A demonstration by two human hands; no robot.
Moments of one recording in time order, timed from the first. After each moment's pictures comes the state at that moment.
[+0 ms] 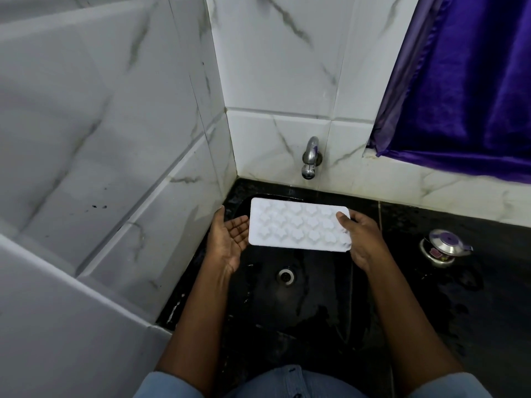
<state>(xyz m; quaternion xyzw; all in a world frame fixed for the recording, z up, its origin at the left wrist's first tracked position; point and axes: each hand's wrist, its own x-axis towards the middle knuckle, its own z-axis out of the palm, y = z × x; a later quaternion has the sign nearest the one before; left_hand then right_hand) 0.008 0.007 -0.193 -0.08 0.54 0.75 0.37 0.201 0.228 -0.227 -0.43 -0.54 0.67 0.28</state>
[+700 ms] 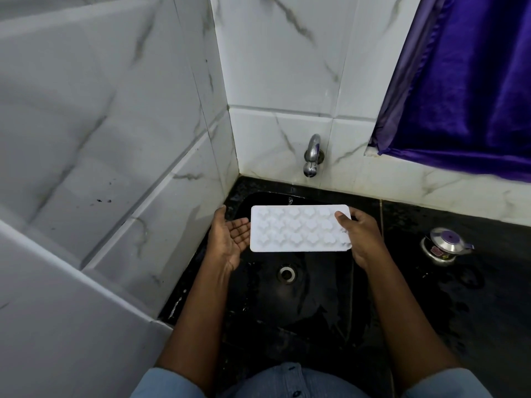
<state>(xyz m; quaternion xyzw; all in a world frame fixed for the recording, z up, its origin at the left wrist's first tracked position) 0.012 0.000 -0.191 -0.09 0.56 0.73 0.37 0.202 0.221 -0.226 -0.42 -0.56 0.65 0.30</state>
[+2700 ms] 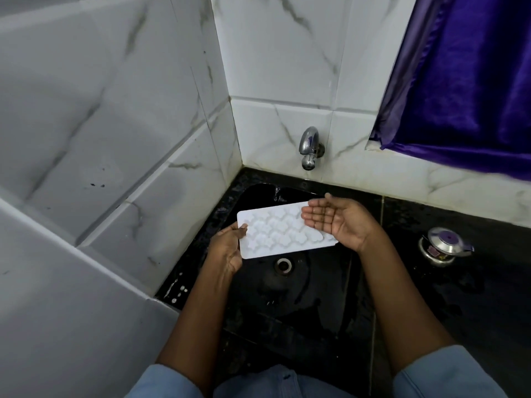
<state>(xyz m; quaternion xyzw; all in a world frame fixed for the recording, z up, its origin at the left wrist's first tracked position) 0.048 0.013 -0.229 -0.13 0.58 0.72 0.35 0.211 0.229 -0.169 -0.28 -0.42 0.86 0.09</state>
